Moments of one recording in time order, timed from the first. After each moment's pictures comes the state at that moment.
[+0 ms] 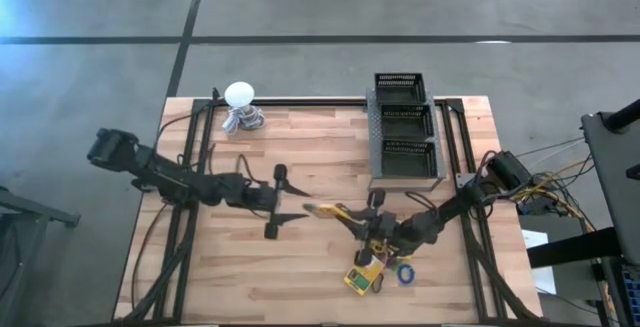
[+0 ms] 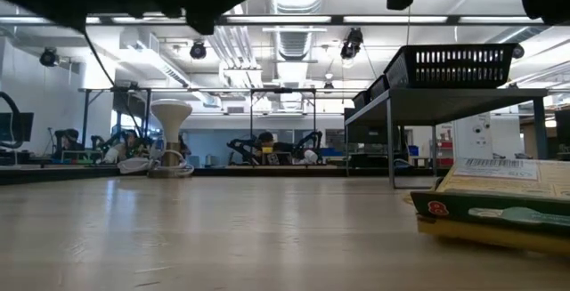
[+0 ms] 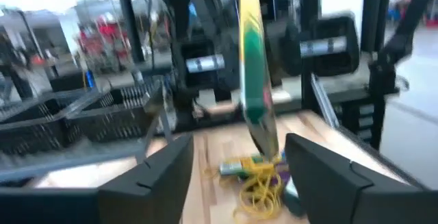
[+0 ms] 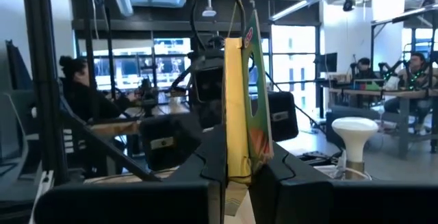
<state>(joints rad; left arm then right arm) -0.24 1.36 0.48 0.86 -0.09 0.13 0.53 1.82 0.73 1.50 0.78 -0.20</state>
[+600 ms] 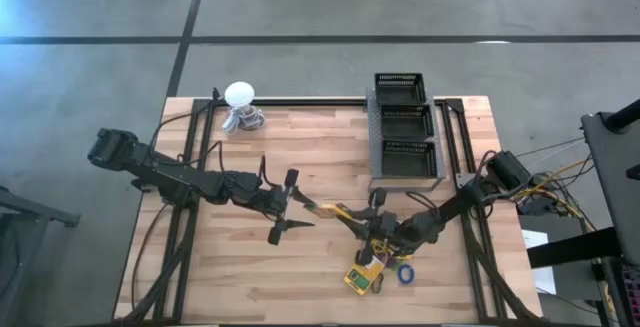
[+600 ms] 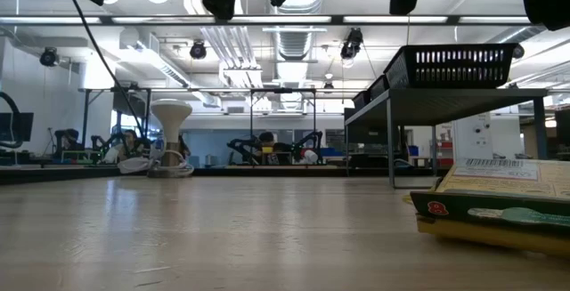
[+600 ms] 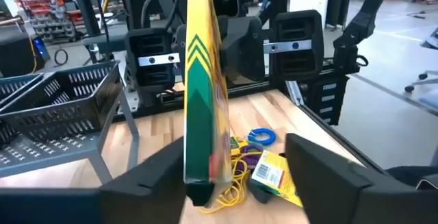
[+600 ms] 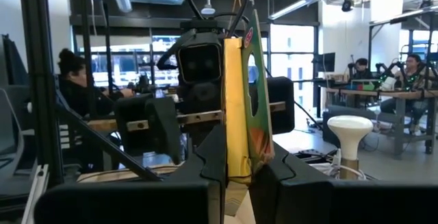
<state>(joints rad) -0.24 1.37 0.67 0.55 0.02 0.10 0.54 1.82 0.71 1.50 0.79 -0.21</state>
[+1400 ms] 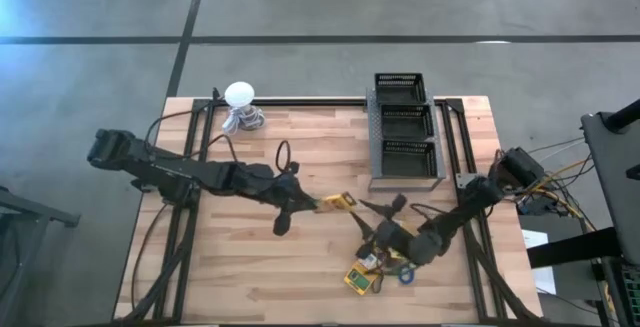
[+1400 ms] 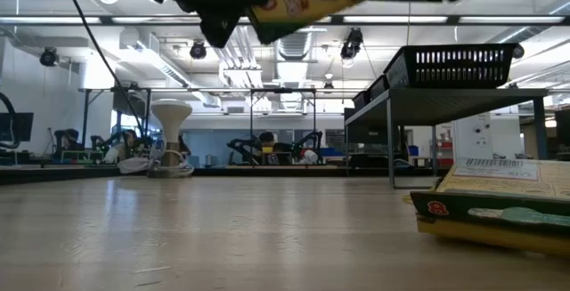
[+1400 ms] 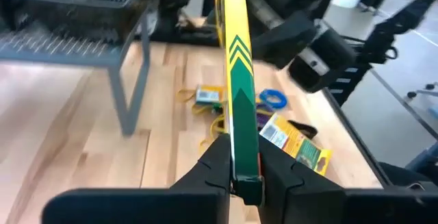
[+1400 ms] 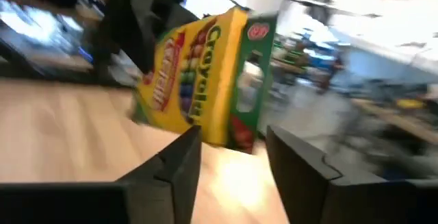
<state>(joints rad) -0.15 1.36 0.79 0.18 0.02 -0.17 0.65 1.72 0.74 0.97 1.32 -0.34</state>
